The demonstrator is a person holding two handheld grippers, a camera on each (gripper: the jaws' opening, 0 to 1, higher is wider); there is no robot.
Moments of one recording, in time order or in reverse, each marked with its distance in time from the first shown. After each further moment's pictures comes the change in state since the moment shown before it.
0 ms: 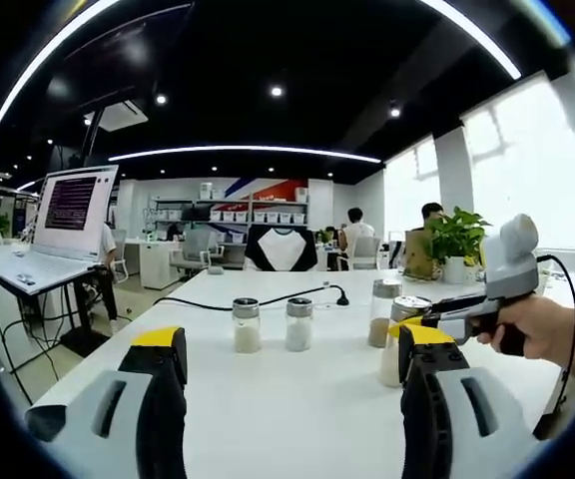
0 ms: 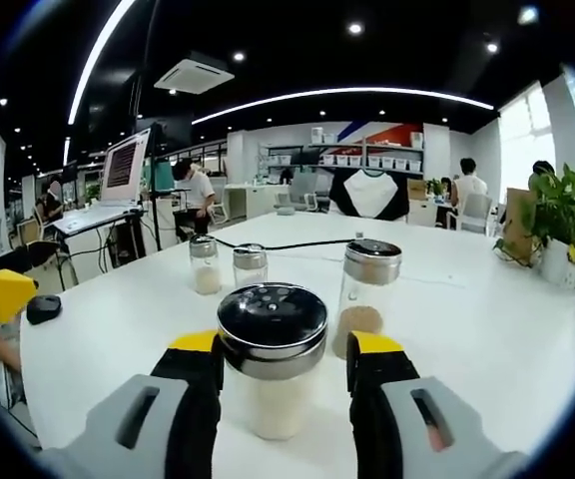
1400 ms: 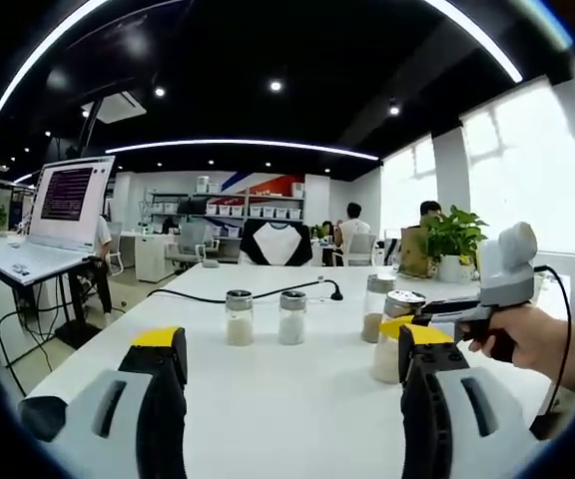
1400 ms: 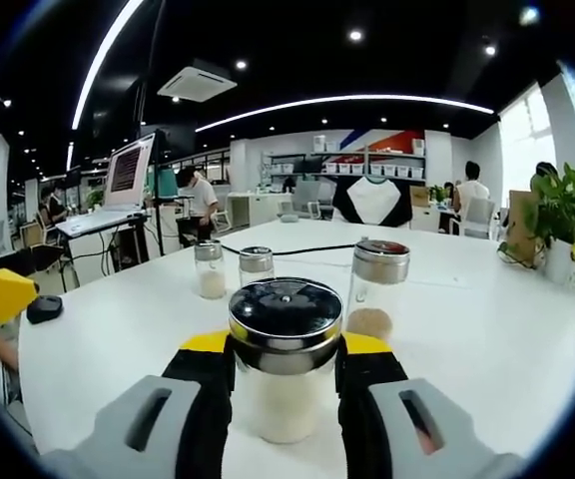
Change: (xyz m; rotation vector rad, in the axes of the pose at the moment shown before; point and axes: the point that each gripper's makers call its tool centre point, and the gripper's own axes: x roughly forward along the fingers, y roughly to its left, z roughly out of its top) left arm 0.000 -0.005 -0.008 -0.023 0.023 -0.020; right arm 0.003 0.004 0.000 0.001 -0.053 0.022
